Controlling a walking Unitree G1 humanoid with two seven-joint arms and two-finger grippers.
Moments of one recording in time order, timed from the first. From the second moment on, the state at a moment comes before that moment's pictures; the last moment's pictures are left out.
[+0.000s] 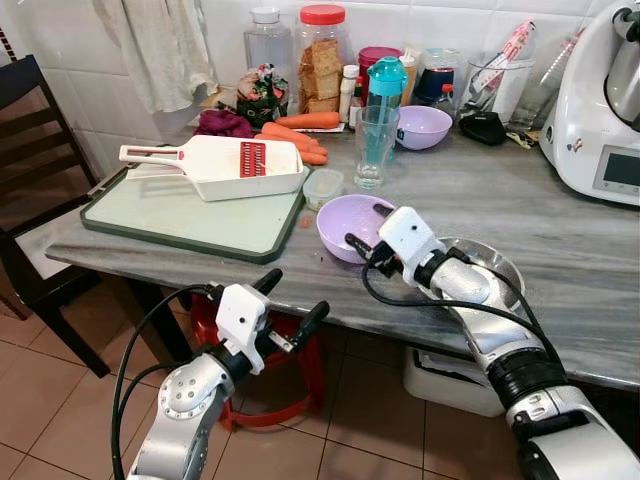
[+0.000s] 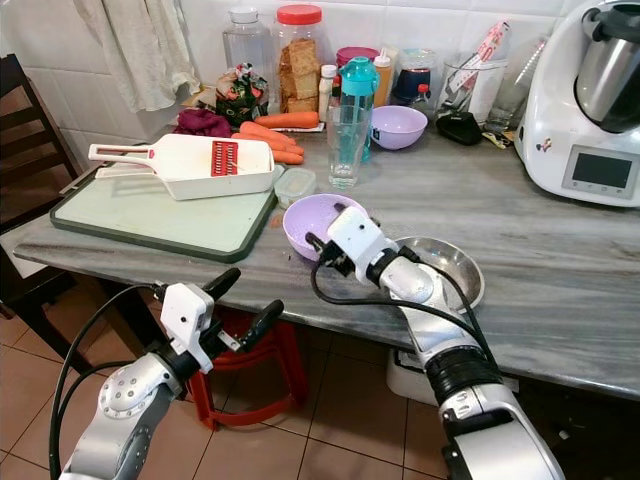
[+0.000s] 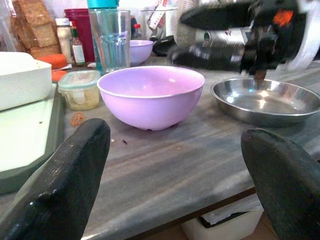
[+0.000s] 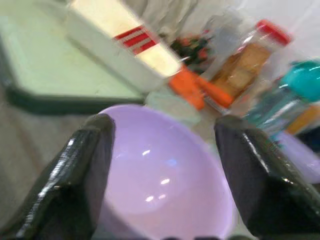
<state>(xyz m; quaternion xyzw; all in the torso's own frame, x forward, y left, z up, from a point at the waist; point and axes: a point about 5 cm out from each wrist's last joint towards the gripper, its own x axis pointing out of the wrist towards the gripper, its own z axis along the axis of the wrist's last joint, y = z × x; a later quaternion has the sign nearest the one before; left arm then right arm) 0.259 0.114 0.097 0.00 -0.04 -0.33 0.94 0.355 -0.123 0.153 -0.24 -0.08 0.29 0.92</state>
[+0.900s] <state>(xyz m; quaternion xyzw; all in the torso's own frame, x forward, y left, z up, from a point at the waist) 0.265 0.113 0.097 0.00 -0.04 -0.33 0.94 0.320 -0.195 0.114 -0.17 0.05 0.04 0.98</state>
